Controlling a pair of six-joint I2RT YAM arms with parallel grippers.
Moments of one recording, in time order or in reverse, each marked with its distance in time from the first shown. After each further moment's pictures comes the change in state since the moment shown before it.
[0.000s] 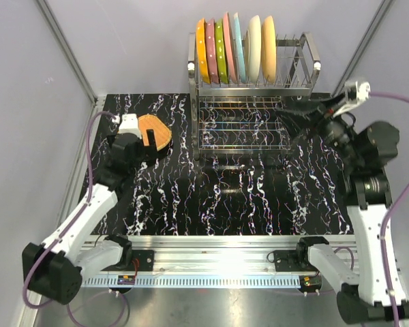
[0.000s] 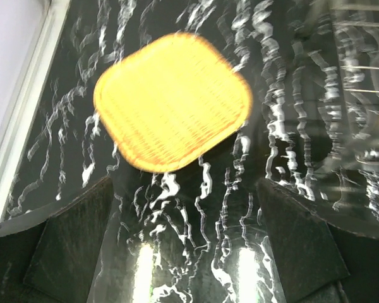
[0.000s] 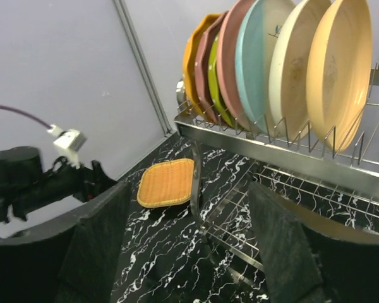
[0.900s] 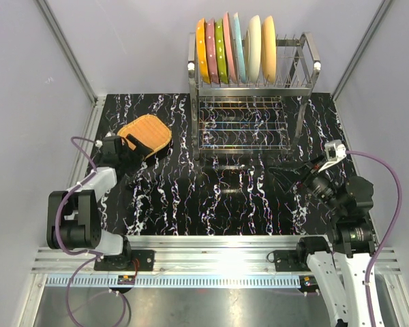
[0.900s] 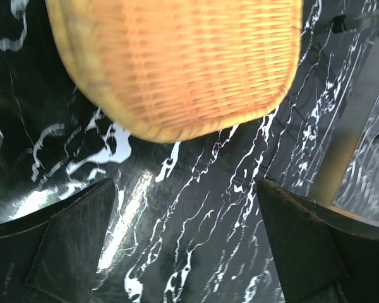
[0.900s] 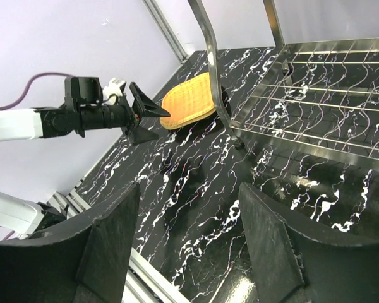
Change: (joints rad) left arm 0.426 0.431 -0.078 0.175 0.590 -0.672; right arm 0.000 -0.500 -0.545 -0.166 -0.034 0.114
